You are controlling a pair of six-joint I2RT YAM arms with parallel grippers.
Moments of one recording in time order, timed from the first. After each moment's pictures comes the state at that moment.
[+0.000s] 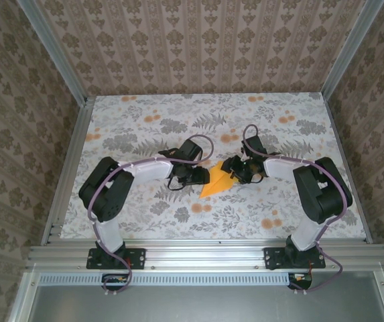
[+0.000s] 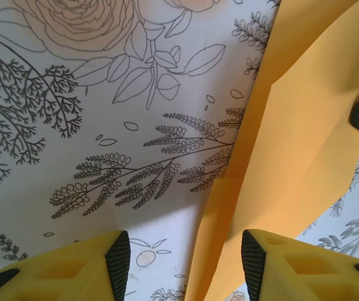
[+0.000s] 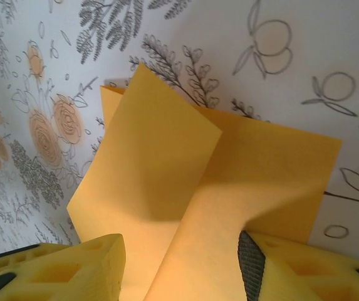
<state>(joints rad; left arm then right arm) -0.78 1.83 1.10 -0.40 0.24 -0.67 0.33 1.72 0.86 -0.18 -0.40 0.90</state>
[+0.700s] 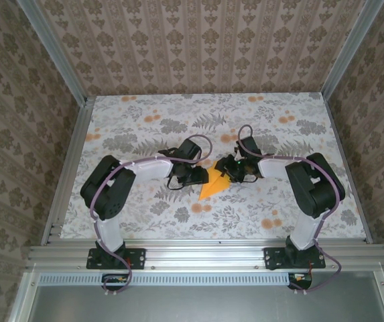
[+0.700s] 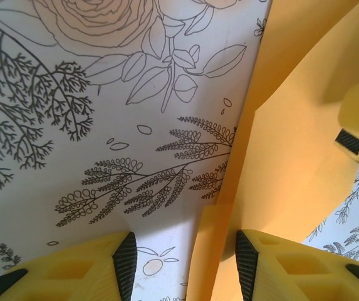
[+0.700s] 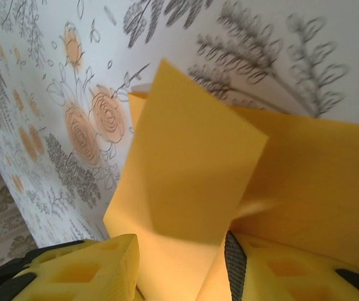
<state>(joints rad) -0.76 1.85 1.11 -0.40 0.27 -0.69 0.37 1.79 0.87 -0.04 -0.48 1.00</state>
